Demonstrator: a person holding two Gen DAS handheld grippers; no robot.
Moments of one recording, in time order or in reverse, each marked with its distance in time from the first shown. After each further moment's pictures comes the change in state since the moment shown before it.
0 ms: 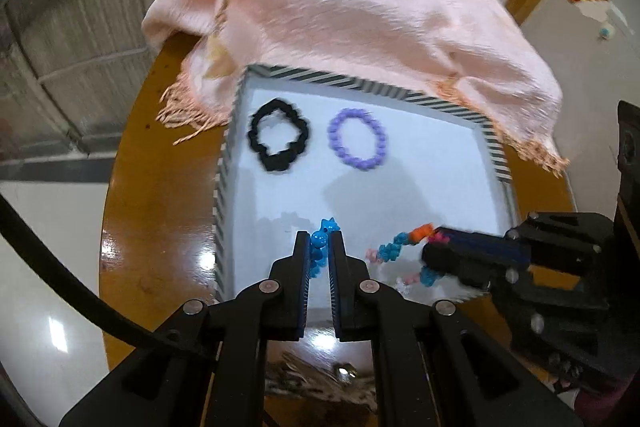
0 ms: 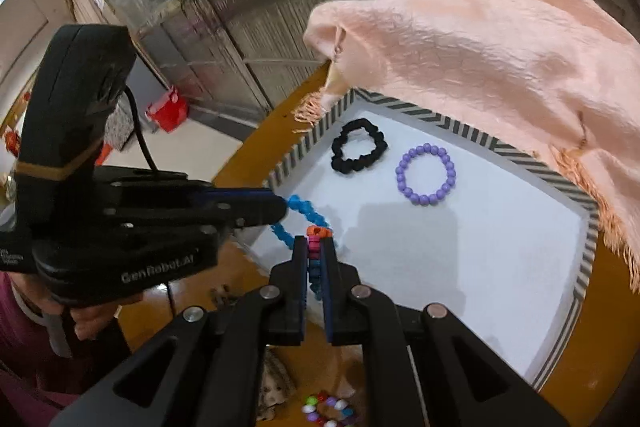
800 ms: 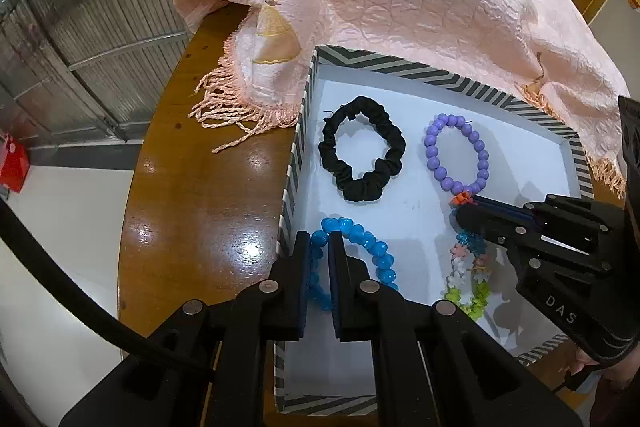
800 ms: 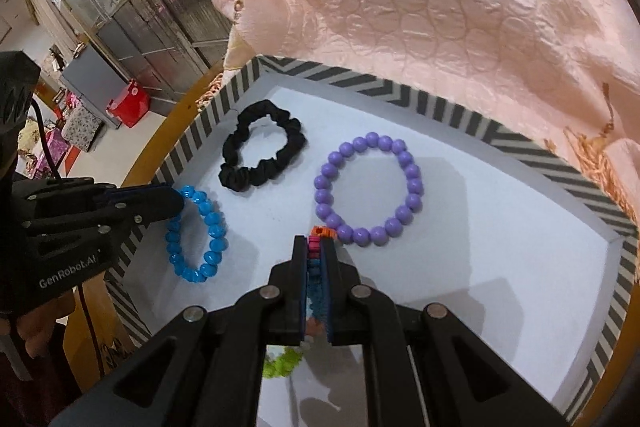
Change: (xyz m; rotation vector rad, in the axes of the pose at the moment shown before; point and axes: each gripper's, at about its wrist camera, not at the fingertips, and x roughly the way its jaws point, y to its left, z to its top) left arm 0.053 0.030 0.025 -0.033 0.036 0.172; right arm 0.089 -0.063 0.020 0.072 0.066 -0.085
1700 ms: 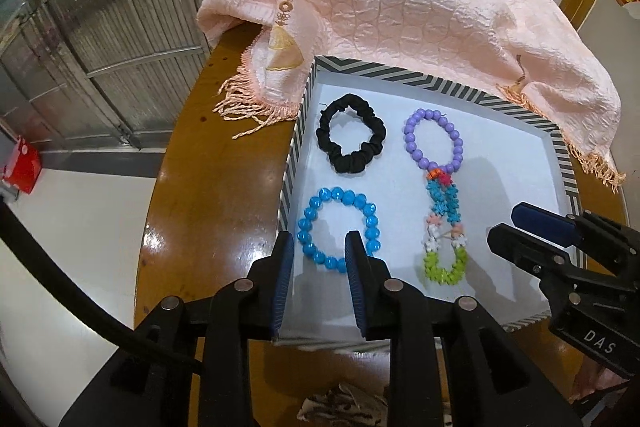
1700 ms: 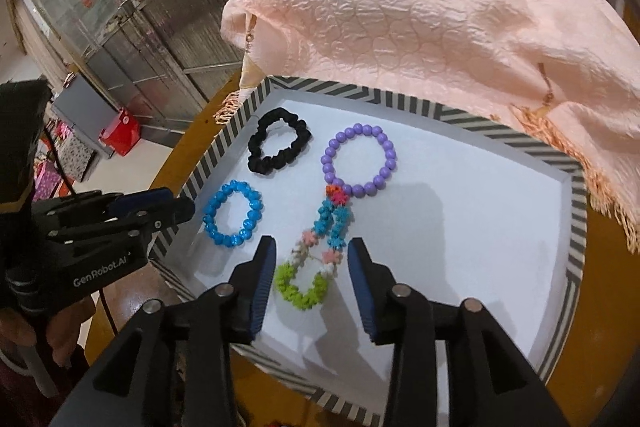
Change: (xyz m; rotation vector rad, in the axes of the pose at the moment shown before) left arm -0.043 -0.008 -0.032 -0.004 -0.077 0.038; right arm -0.062 0.016 -0.036 0.097 -0.084 -0.047
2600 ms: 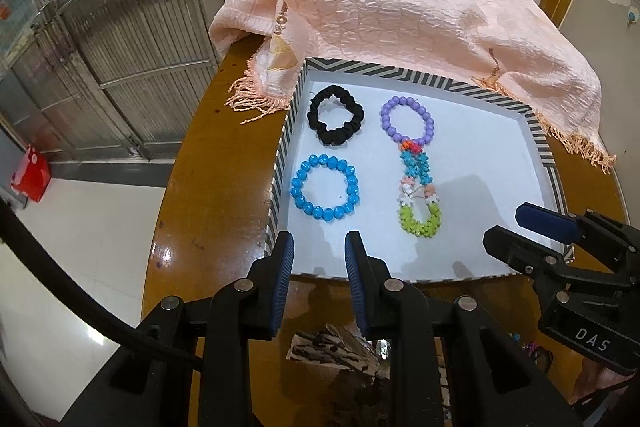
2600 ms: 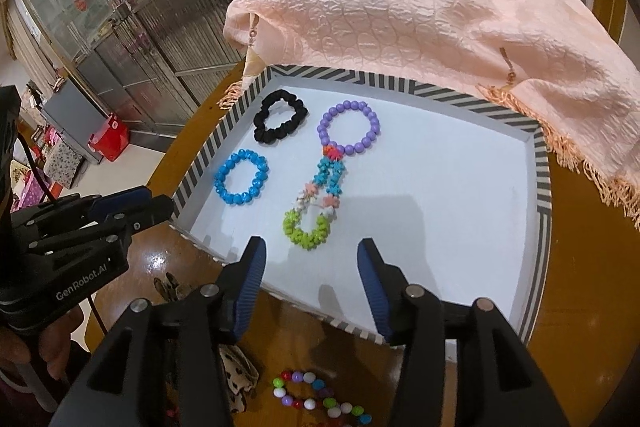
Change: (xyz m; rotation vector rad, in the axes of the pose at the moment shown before) left arm -0.042 -0.016 -0.043 0.022 -0.067 0.022; right arm -0.039 0.012 -0.044 0.010 -0.025 -0.052
